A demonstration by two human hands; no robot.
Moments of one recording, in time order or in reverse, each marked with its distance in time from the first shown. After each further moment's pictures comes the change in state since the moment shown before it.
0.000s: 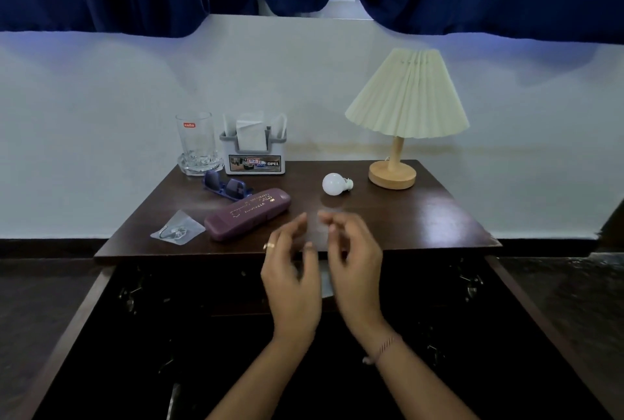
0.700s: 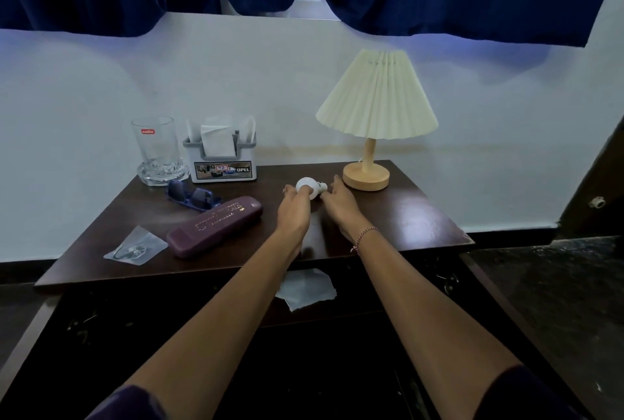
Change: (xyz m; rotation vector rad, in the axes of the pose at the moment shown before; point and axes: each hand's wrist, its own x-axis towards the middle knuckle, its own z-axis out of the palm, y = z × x) left_hand 0.105 -0.033 0.093 -0.012 -0.393 -0.647; right_hand 0.115 0.093 0.011 -0.098 -0.335 0.739
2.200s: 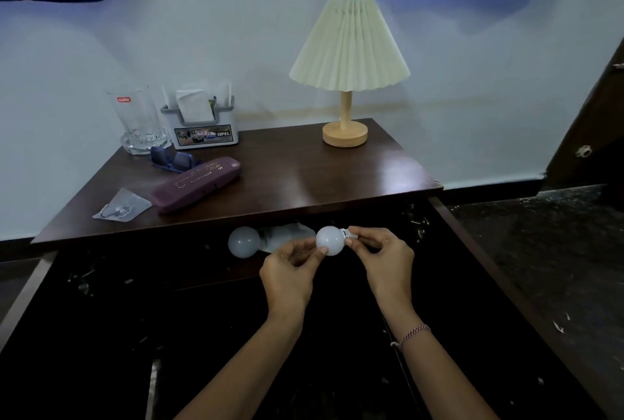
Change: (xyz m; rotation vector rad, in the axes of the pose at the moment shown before) left_hand -0.143 -0.098 0.007 0.020 0.152 0.141; right_hand -0.166 0.102 -0.048 0.066 0.397 -0.165
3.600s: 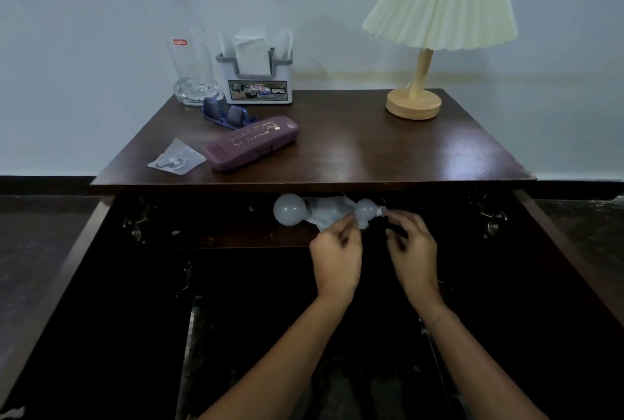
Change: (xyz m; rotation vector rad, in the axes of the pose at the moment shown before) left_hand 0.016 -0.035 0.003 -0.001 0.028 -0.050; right_hand 0.007 0.054 0.046 -0.228 -0.153 -0.209
